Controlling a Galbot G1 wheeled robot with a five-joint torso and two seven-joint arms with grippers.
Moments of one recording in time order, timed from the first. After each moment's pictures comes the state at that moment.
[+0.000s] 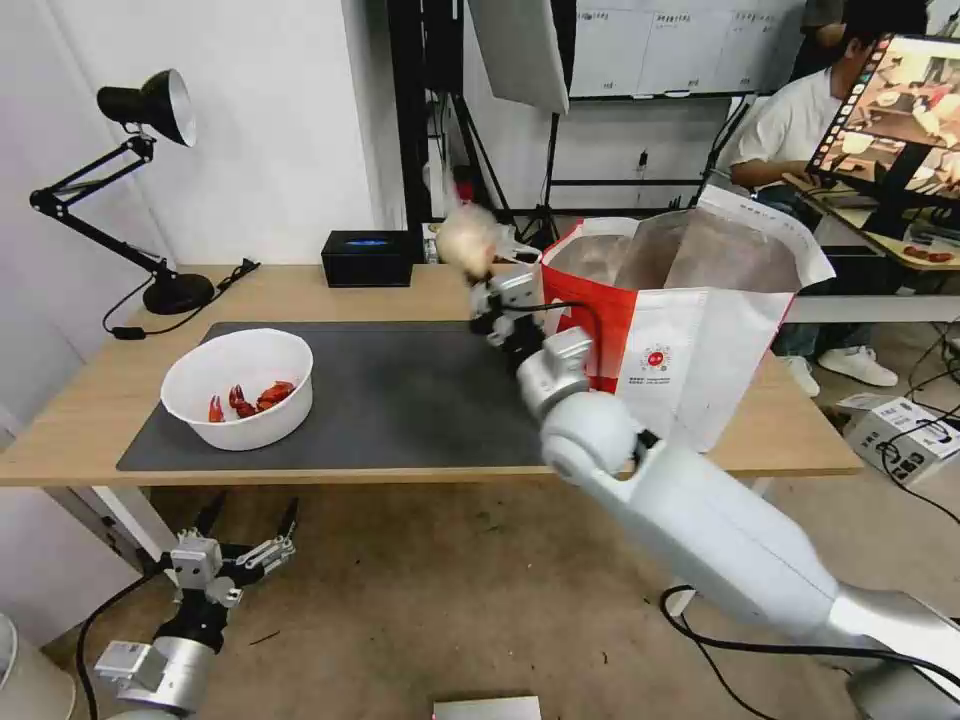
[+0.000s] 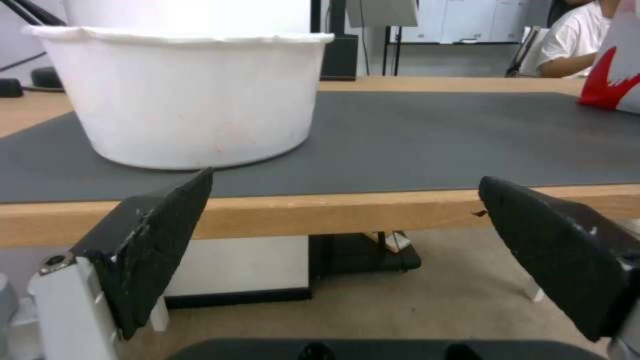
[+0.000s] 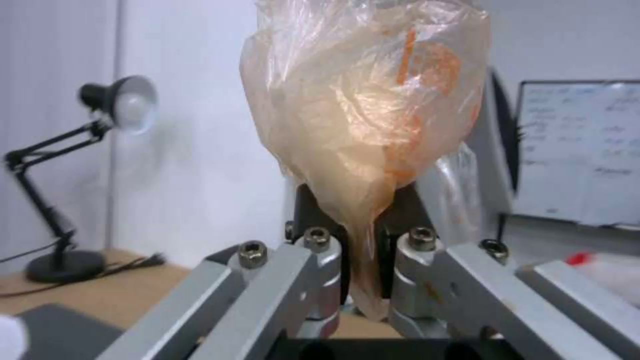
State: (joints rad) left arm 1.75 -1.18 -0.74 -1.98 -0.45 -0.26 0.13; right arm -0.38 1.15 -0.48 1.65 0.62 -0.07 0.37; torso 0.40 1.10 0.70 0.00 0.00
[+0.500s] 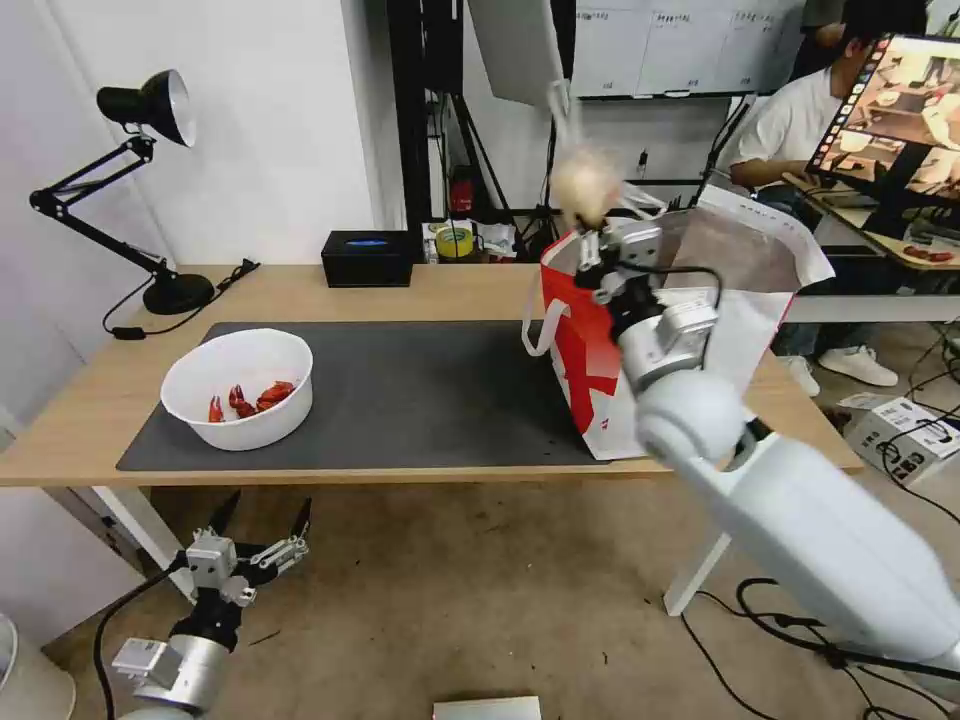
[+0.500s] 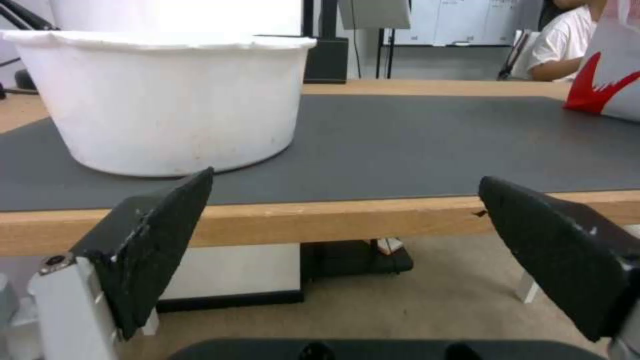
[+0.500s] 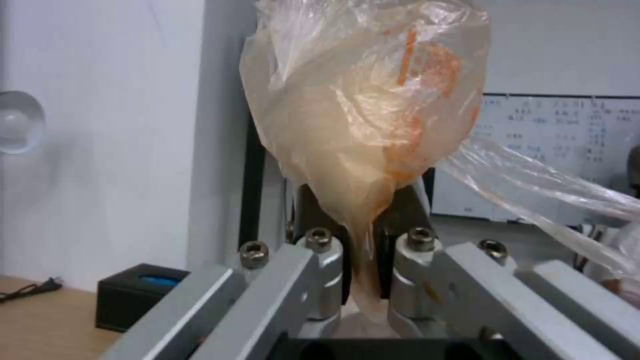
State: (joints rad) left arm 1.75 -1.19 -0.70 -1.99 -0.43 -0.26 0.12; right arm -0.52 0.94 -0.18 1.91 0.56 -0.01 0.45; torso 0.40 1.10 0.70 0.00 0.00
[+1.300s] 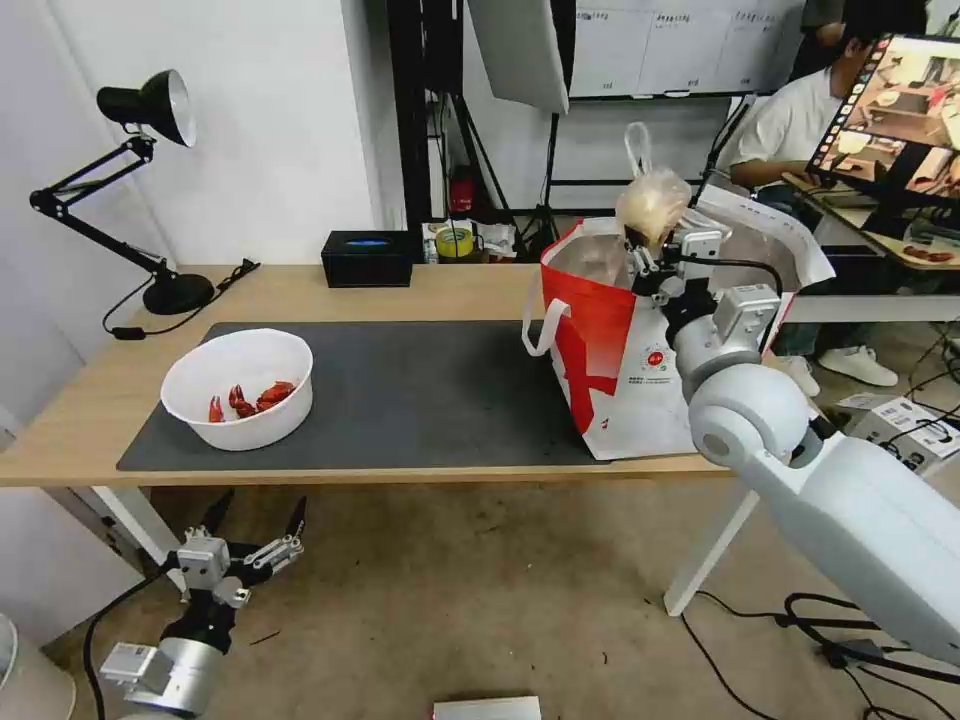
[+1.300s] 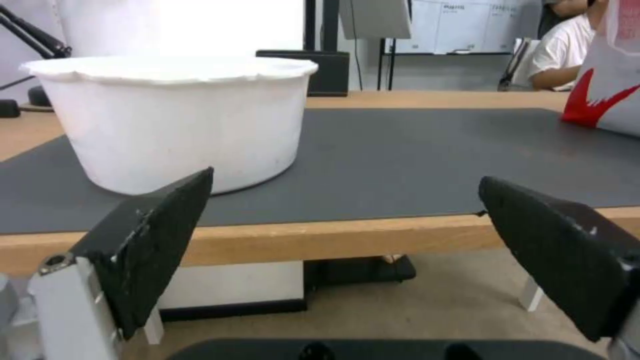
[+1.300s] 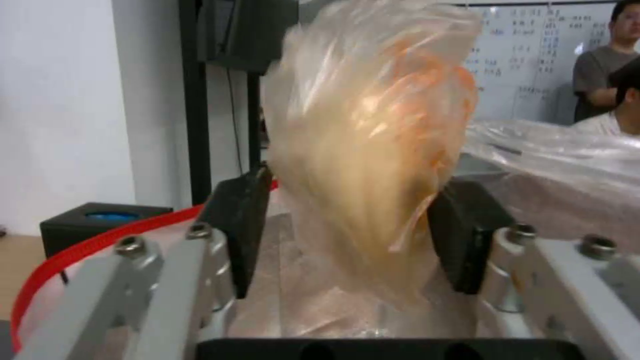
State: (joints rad) left arm 1.76 -1.20 -0.71 -2.02 -0.43 -0.26 0.12; right arm -0.55 0.77 -0.07 1.97 0.80 -0.16 0.58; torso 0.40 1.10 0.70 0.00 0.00
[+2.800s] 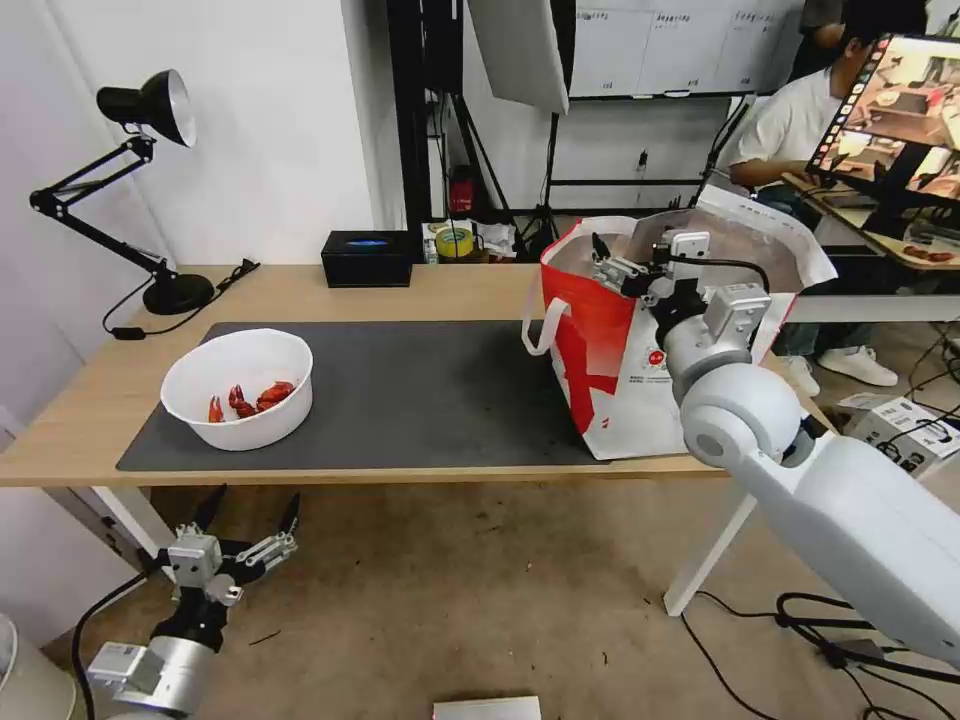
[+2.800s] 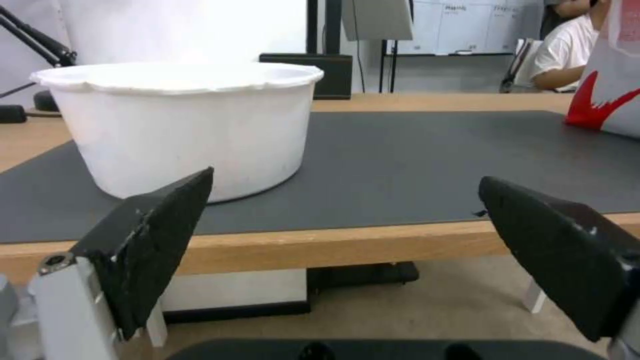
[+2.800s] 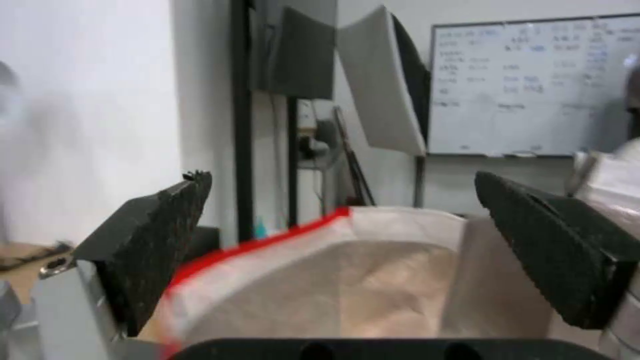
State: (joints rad) left arm 1.78 -1.19 -0.74 -2.05 -0.44 -0.25 0.12; right arm -0.54 0.78 -0.09 1.97 0.86 -0.20 0.60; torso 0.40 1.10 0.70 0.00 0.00
